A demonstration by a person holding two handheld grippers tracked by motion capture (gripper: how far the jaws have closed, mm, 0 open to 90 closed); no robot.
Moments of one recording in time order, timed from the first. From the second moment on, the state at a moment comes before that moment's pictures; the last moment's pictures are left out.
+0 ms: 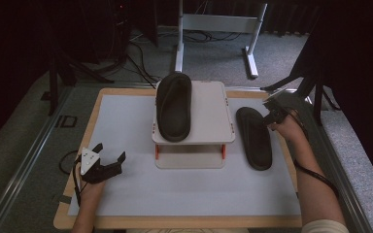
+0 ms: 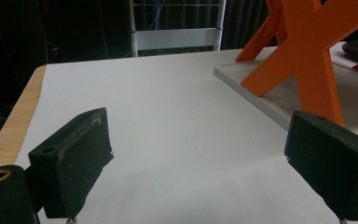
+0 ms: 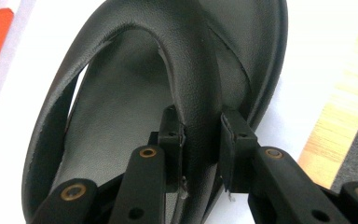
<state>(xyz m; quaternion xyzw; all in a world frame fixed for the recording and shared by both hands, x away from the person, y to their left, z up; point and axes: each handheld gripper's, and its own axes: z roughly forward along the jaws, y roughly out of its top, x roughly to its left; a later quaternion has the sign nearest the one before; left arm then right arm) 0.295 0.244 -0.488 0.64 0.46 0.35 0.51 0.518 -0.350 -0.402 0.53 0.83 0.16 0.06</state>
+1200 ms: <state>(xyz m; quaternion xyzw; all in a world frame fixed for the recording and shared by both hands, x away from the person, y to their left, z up) 0.295 0.244 -0.488 0.64 0.47 0.35 0.50 0.500 -0.336 -0.281 0.55 0.81 0.18 0.11</state>
